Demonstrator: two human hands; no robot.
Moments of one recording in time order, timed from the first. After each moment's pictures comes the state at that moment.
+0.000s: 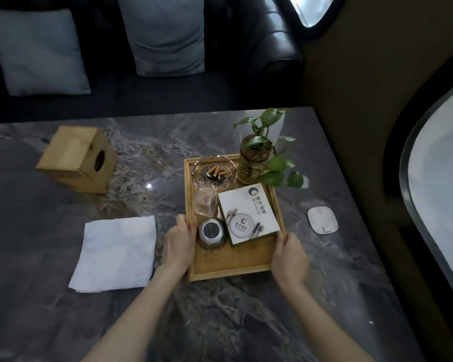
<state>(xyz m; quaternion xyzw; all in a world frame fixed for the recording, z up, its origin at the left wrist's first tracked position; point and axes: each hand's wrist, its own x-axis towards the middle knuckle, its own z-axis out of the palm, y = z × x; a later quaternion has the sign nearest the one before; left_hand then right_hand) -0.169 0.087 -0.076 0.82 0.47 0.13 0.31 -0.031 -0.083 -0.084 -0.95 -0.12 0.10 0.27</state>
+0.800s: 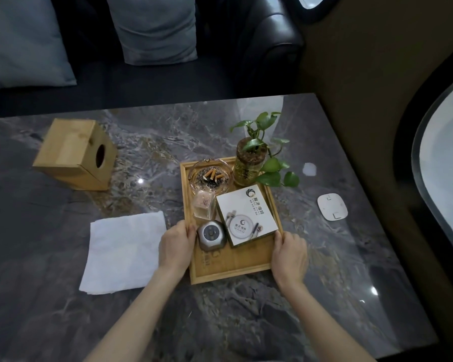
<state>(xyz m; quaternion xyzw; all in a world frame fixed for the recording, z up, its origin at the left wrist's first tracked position) -0.202 0.106 -0.086 0.84 0.46 0.09 0.29 -0.066 -0.069 -0.100 -0.97 -0.13 0.08 0.20</state>
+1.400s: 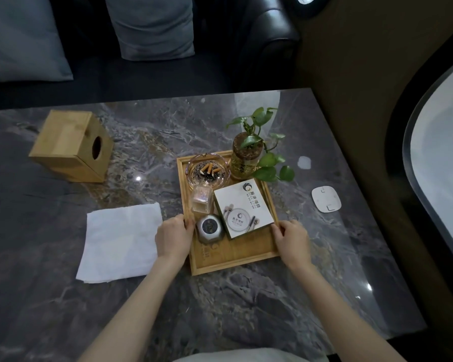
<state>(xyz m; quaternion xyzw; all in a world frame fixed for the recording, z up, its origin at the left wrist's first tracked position) -0.198 0.098 -0.079 0.83 0.49 0.05 0.25 -0.039 -0.084 -0.088 -0.94 -0.20 0.16 0.22</state>
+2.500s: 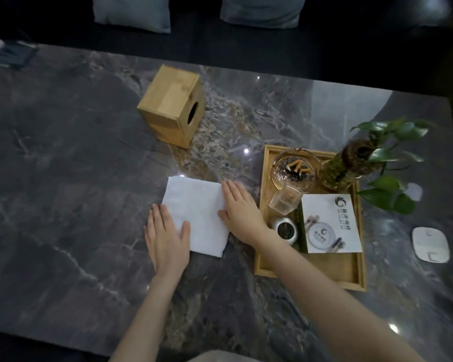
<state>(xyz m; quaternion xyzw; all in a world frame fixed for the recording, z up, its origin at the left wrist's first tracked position) -0.331 0.128 -0.112 0.72 0.67 0.05 0.17 -0.159 0.116 -0.087 -0.73 -0.62 0.28 0.06</state>
